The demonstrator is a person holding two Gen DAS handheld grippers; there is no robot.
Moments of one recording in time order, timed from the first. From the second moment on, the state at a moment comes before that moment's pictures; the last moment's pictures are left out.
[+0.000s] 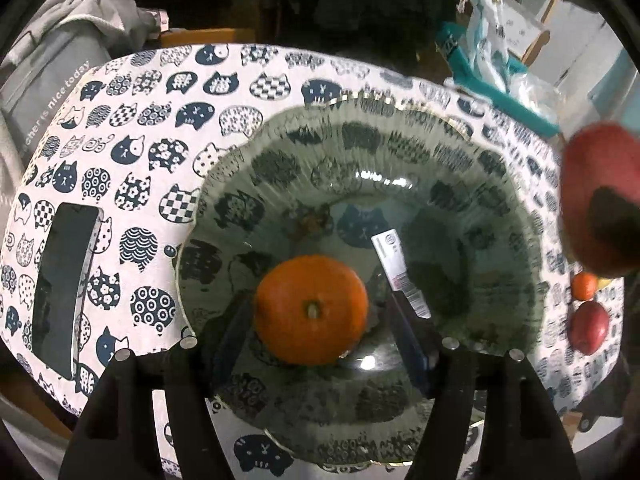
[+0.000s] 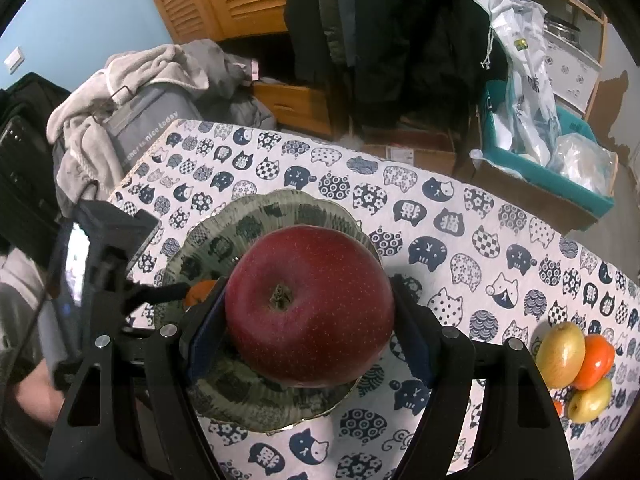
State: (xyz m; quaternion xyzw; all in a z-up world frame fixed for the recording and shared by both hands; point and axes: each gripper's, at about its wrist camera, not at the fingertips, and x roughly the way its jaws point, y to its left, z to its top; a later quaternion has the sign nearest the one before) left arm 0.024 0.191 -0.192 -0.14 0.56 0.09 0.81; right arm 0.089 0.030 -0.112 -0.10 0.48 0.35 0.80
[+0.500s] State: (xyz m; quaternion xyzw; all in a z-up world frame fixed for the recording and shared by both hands) left arm 0.006 0.205 -0.180 -0.15 0.56 0.10 0.81; right arm 0.086 0.061 -0.167 -0.14 0.52 0.36 0.76
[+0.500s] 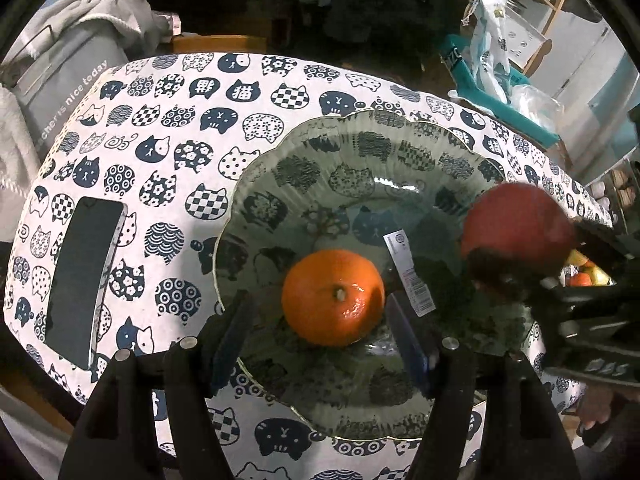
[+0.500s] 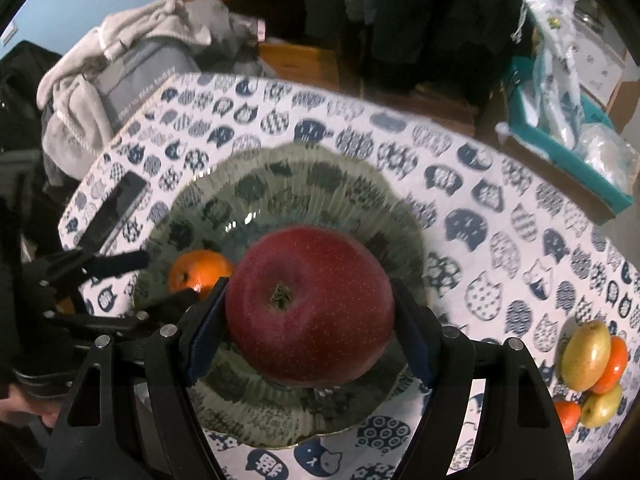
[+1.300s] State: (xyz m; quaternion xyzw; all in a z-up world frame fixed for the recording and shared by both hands) left arm 0.001 0.206 -0.163 -0.15 0.54 0.10 0.82; right arm 0.082 0.062 -0.190 -0.18 0.54 0.35 0.75
